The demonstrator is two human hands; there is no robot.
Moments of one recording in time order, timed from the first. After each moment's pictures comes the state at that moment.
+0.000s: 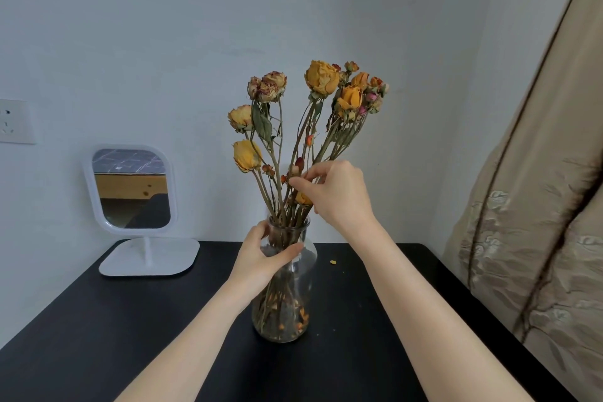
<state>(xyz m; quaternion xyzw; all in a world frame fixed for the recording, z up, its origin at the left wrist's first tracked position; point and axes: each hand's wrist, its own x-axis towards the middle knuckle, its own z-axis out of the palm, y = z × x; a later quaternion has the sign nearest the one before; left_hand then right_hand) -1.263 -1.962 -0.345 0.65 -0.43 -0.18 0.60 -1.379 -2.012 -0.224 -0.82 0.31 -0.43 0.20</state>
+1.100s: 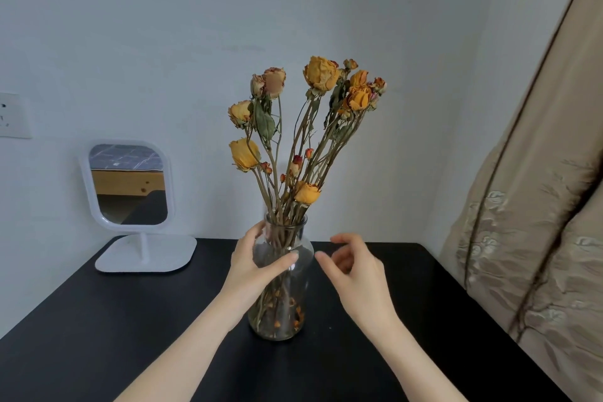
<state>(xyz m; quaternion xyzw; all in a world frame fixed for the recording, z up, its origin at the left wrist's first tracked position) -1.264 -1.946 -0.360 0.63 -0.42 -0.21 0.61 -1.430 -2.008 -0.334 -0.80 0.33 -0.44 0.24</state>
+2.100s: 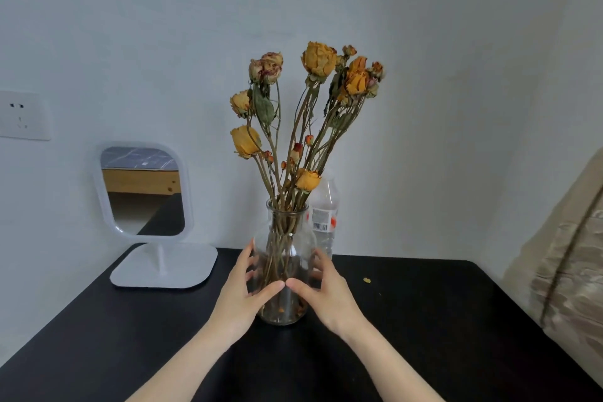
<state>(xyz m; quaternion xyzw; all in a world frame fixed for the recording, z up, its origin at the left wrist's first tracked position) -1.193 -1.960 -0.402 0.66 -0.42 -0.19 0.59 -1.323 -2.059 -0.384 -0.81 0.27 -0.28 0.44</state>
